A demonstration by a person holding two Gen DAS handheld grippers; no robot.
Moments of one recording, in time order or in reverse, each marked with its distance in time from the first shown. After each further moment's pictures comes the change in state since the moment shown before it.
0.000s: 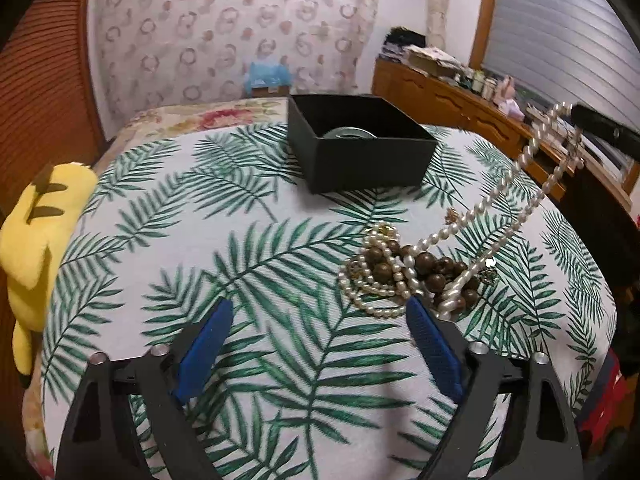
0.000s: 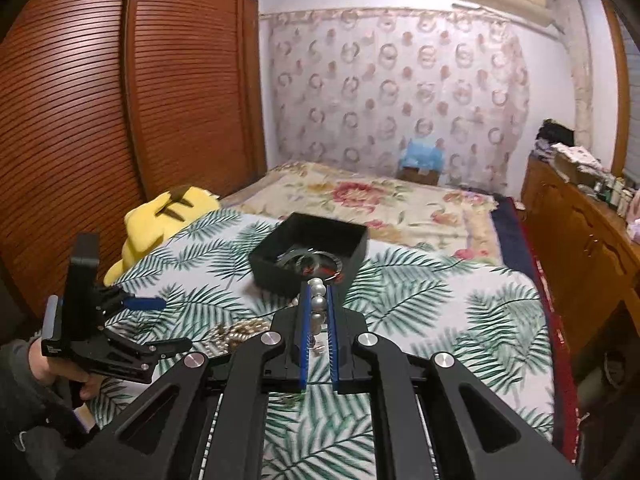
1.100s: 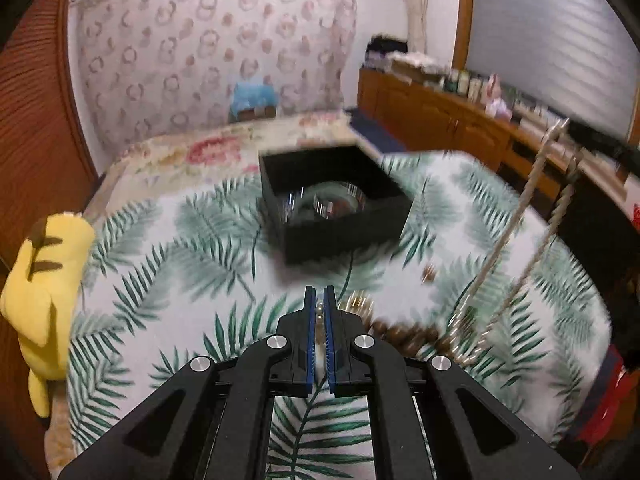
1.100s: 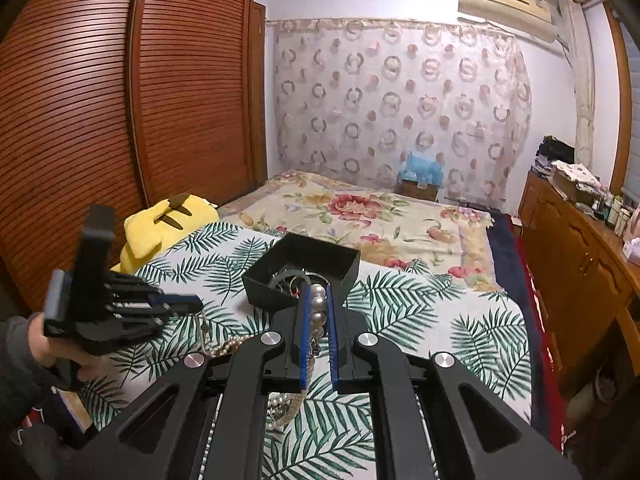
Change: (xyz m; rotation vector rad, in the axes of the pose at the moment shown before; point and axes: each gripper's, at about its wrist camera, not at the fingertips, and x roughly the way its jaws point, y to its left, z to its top) left arm -0.027 -0.023 0.057 0.073 -0.088 -0.004; right arm -0.010 0.002 0.022 -0.043 -0.026 -0.001
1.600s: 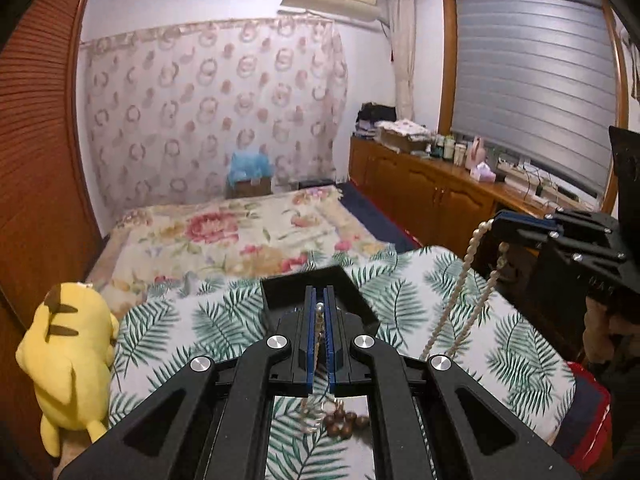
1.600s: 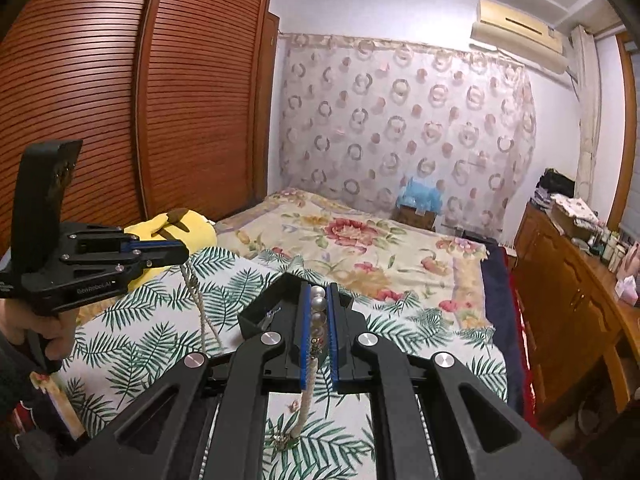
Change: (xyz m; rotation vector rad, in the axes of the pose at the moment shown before) left arm -0.068 -0.010 0.076 0.013 -0.218 -0.014; right arm -0.006 0.000 0.050 -0.074 -0.053 -0.017
